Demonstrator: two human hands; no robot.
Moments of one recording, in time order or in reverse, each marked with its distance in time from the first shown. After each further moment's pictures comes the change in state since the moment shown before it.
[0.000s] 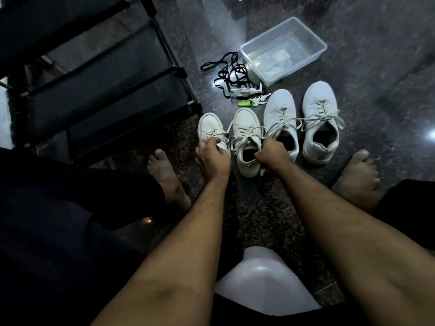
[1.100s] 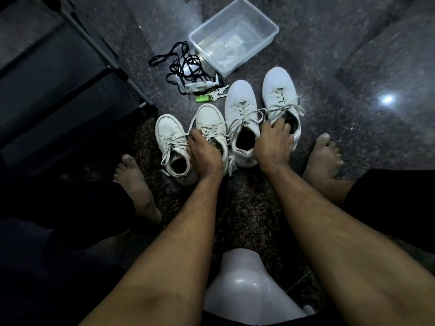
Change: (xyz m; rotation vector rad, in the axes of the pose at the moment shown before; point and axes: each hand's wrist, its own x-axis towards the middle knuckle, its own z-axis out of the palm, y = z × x) left_hand -0.007 0.038 0.080 0.059 -0.020 0.130; right_hand 0.014 0.064 -0.025 -0.267 0.514 0.114
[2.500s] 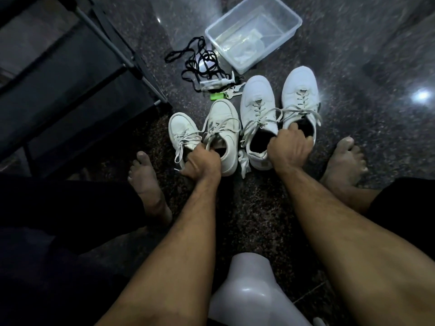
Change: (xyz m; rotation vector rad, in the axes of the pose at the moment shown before) left_hand 0.012 -0.003 -0.041 0.288 -0.282 -0.417; right_hand 0.015 0.003 0.018 -0.053 -0.023 0.021
